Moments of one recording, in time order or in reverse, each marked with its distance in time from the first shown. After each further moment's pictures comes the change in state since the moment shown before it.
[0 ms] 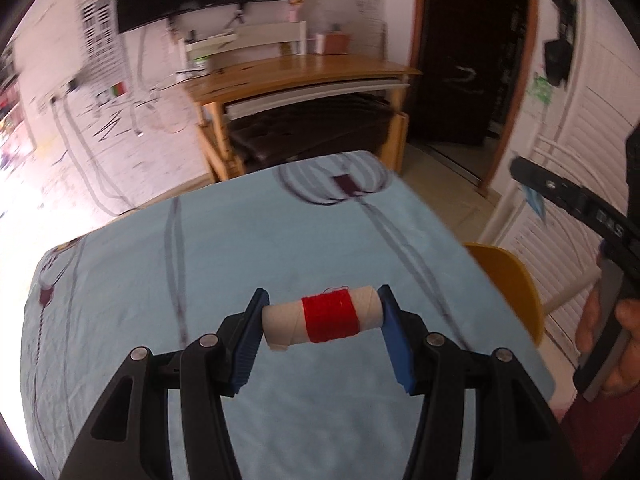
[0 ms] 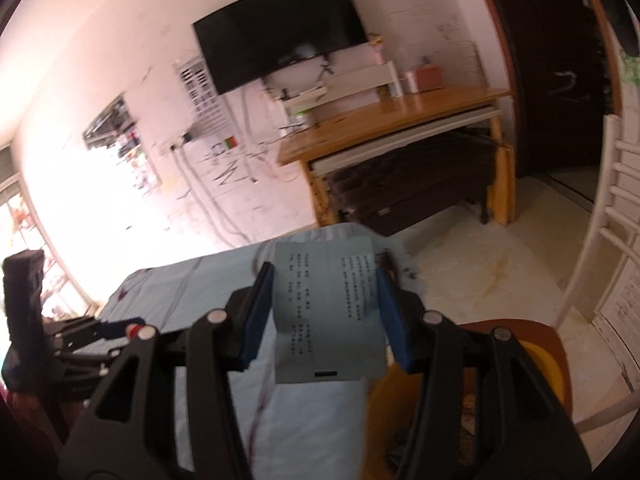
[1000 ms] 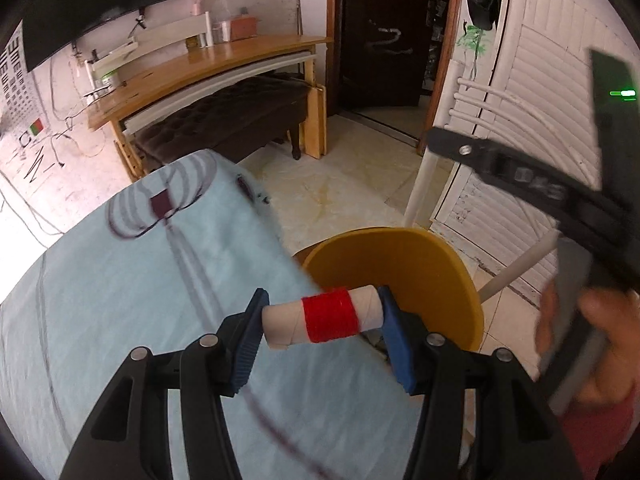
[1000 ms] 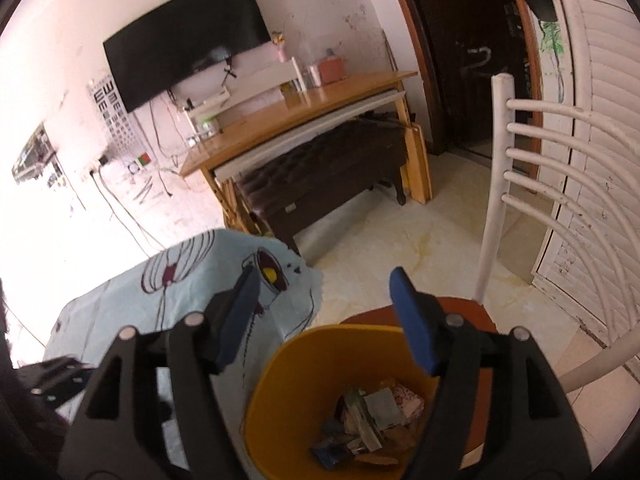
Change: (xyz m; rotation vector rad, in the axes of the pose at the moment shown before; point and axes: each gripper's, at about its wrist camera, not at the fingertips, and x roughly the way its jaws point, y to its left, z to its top) left arm 0.063 -0.143 0.025 0.184 0.080 -0.154; right arm -0.022 -0.093 -0.005 0.150 -0.011 -0.236
